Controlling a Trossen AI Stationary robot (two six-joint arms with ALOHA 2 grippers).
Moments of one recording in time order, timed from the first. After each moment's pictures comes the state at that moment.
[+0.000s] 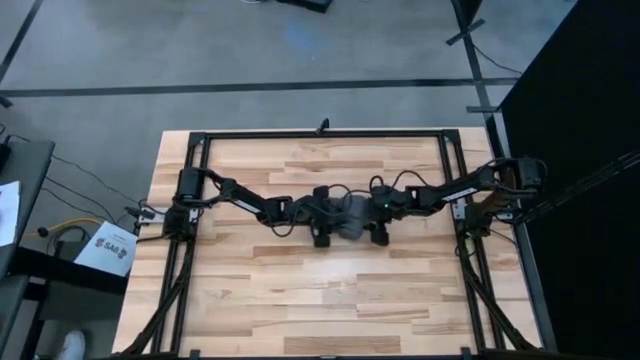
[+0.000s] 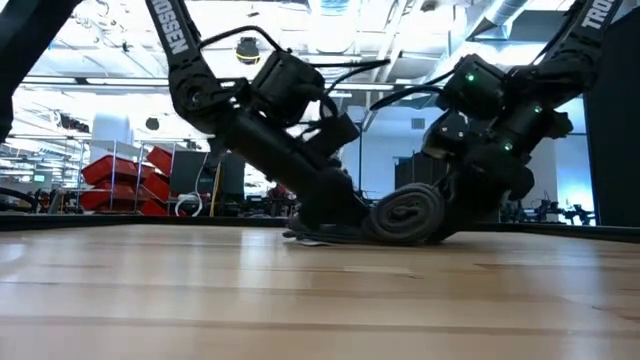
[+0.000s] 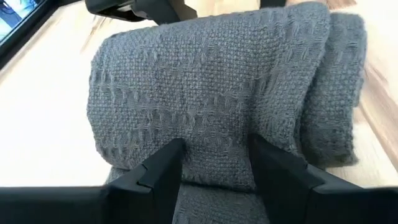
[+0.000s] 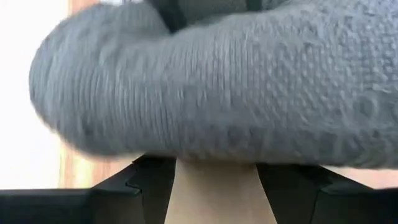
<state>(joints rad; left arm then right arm) 0.05 2.09 0.96 0.58 -0.12 0.23 -0.13 1.57 0.48 0.19 -0.08 0.05</state>
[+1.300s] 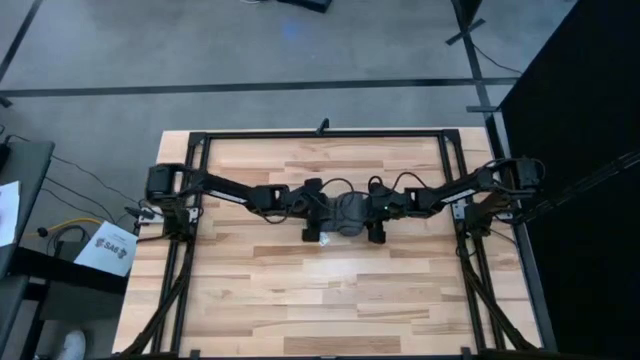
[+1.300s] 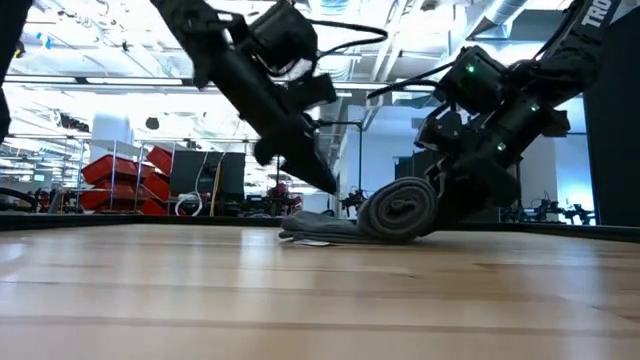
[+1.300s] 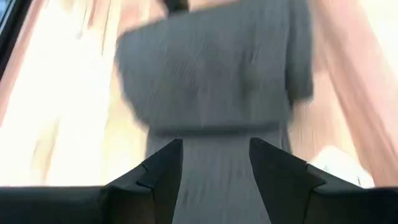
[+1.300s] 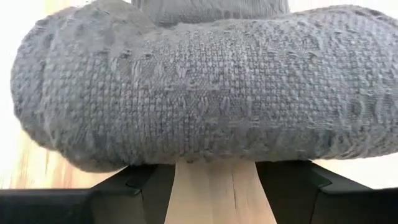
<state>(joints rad) 0.06 1.78 1.01 0.00 -0.14 0.26 -0.11 1.57 0.50 0.26 0.05 -0.08</state>
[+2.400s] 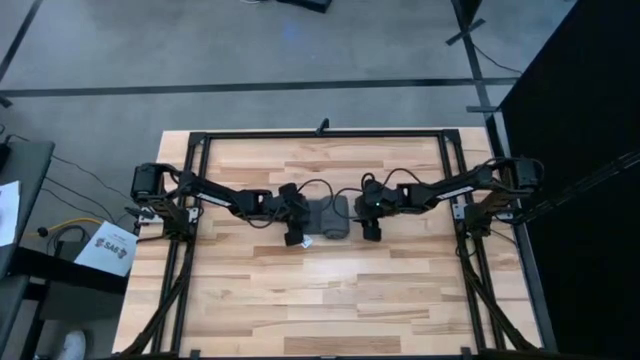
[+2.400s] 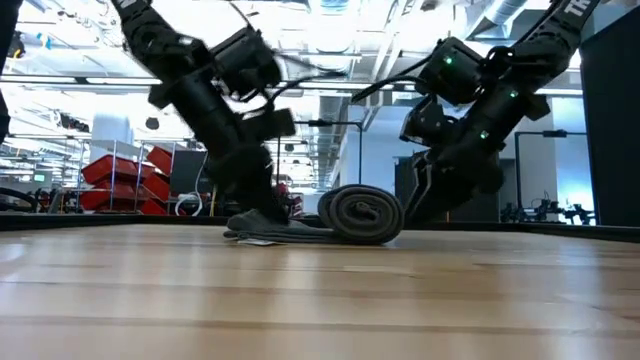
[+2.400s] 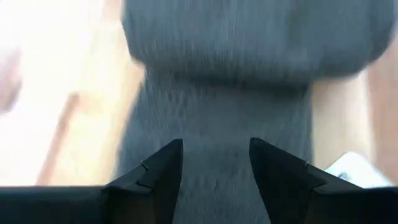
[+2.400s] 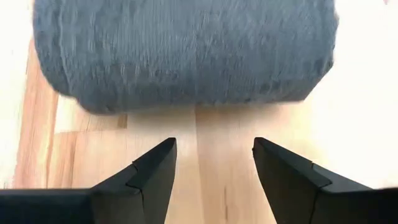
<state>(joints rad) 0.06 1.69 0.81 0.03 -0.17 0.02 -0.11 1.58 0.63 0.06 0.05 -0.09</state>
